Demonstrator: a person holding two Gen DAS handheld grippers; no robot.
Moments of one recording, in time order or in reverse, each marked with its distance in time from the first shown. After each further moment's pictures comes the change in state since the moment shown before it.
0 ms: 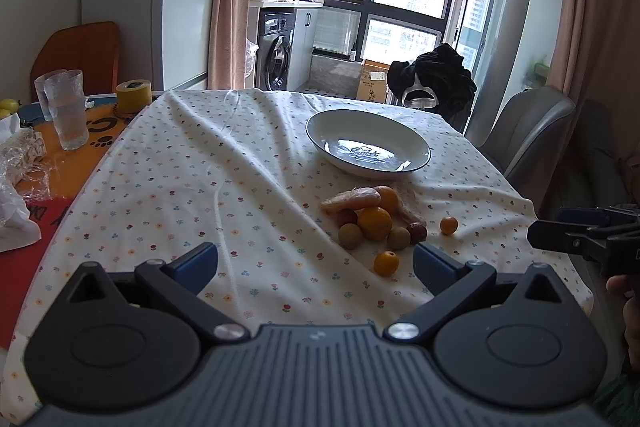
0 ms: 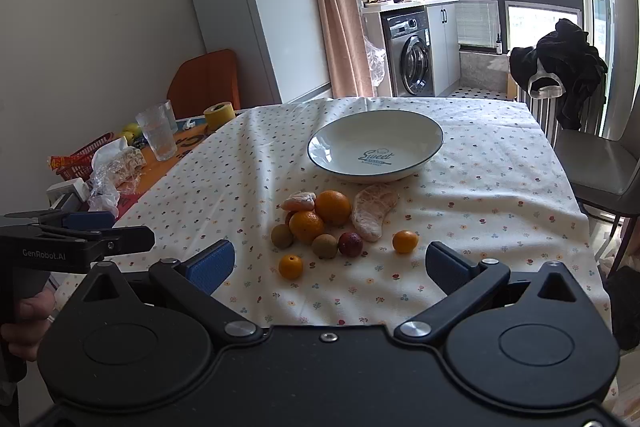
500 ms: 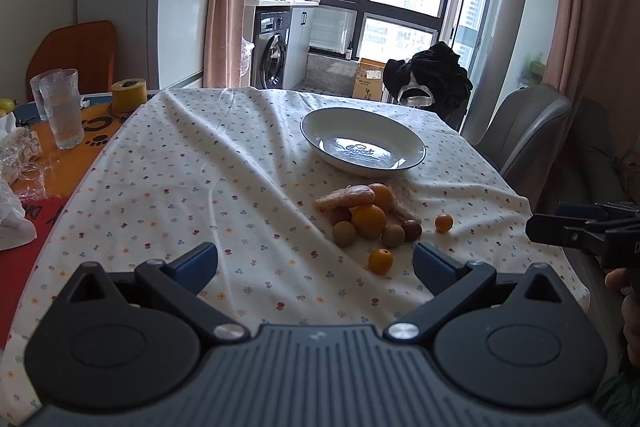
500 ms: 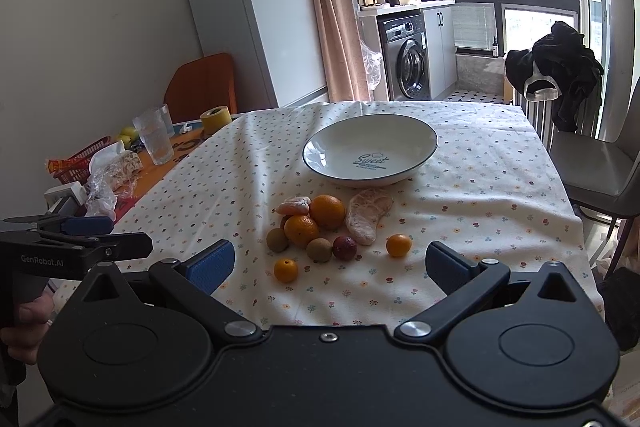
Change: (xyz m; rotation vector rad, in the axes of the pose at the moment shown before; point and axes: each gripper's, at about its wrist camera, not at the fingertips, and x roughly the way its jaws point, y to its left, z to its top) left arm 0.001 -0.008 -0.003 0.009 0.001 -0.007; right arm -0.002 -0.003 0.001 0.004 -0.010 -0.009
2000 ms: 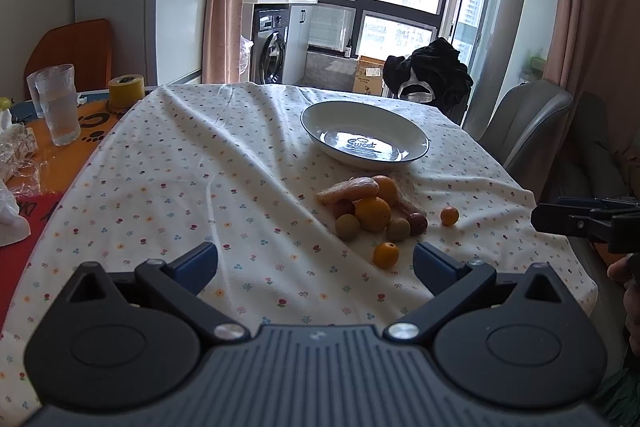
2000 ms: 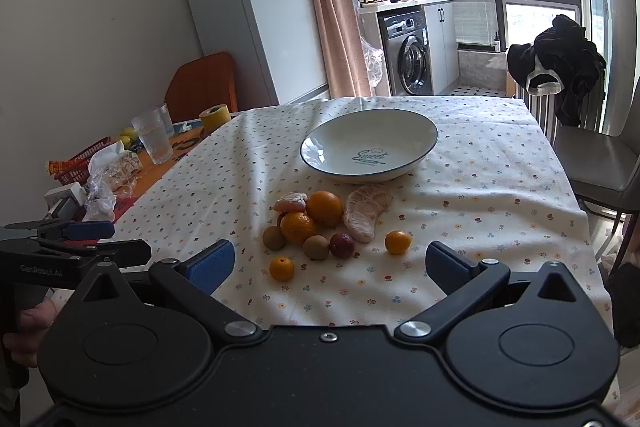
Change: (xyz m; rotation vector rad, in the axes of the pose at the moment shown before) left arm 0.012 0.007 -0.007 -0.004 0.008 -0.011; right arm 0.009 -0.008 -0.005 0.017 0.001 0.013
